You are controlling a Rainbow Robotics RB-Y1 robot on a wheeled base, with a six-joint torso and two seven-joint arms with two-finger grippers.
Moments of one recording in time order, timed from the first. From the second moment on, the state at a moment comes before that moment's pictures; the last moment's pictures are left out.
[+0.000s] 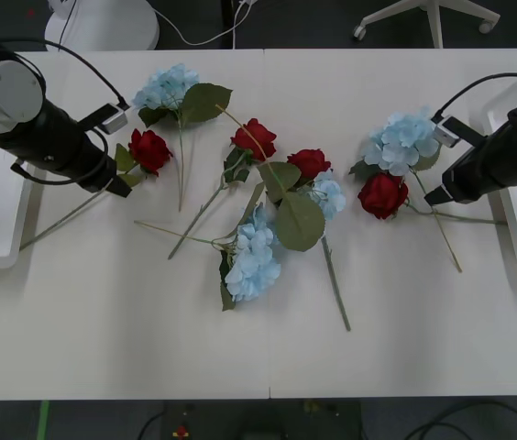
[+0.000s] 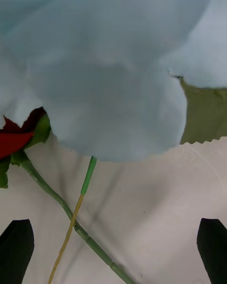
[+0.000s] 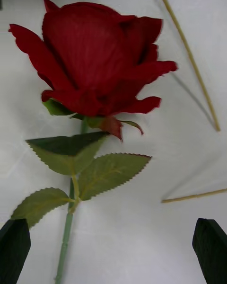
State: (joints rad) right arm -0.78 -0.76 0.32 -0.90 -1.11 1.15 2.36; left arm -0.94 0.82 -0.68 -0.98 1.28 1.14 -2.08
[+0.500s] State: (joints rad) right arm -0.86 -0.67 0.41 -0.72 -1.11 1.05 2.33; left arm -1.00 0.77 -0.71 -0.92 1.01 1.12 -2.08
